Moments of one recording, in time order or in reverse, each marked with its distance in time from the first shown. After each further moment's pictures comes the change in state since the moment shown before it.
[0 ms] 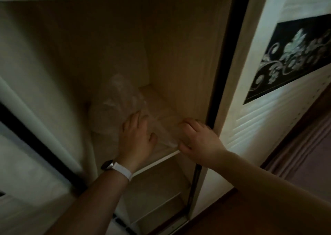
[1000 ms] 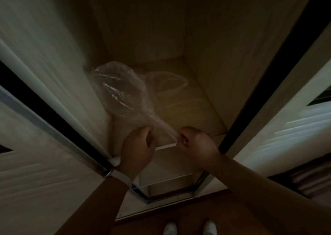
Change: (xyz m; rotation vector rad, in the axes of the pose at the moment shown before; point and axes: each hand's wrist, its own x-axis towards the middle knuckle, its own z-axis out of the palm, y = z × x) left_hand -0.076 -0.018 0.028 -0.162 -0.151 -0.446; right_hand 0.010 -0.003 0.097 0.498 -0.125 -0.028
